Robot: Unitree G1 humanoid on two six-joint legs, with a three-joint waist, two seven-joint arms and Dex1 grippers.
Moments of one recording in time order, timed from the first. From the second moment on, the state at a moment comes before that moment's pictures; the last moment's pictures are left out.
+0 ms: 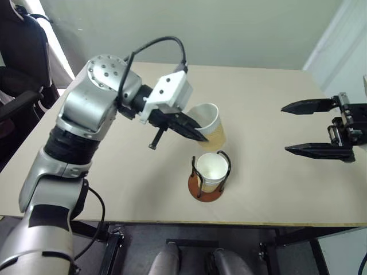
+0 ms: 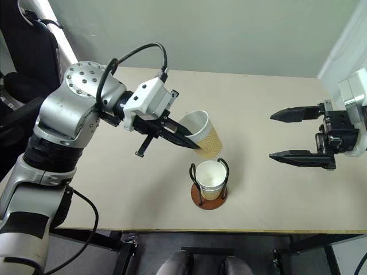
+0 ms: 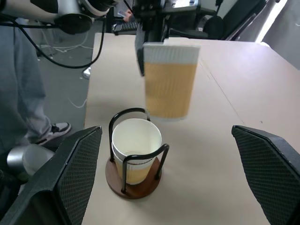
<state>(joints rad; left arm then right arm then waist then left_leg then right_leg) -1.15 0.75 -0.37 0.03 -0.45 0.37 -1.57 -0.53 -1.12 -0.33 -0.26 0.83 0.68 1.36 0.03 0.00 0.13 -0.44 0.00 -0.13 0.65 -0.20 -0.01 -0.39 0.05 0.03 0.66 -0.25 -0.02</state>
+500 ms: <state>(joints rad) -1.13 0.76 -0.47 0.03 -0.44 0.29 -1.57 -0.46 -1.13 -0.37 -0.32 0.84 0.70 1.31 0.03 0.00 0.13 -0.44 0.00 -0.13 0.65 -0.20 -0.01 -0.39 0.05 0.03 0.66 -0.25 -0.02</state>
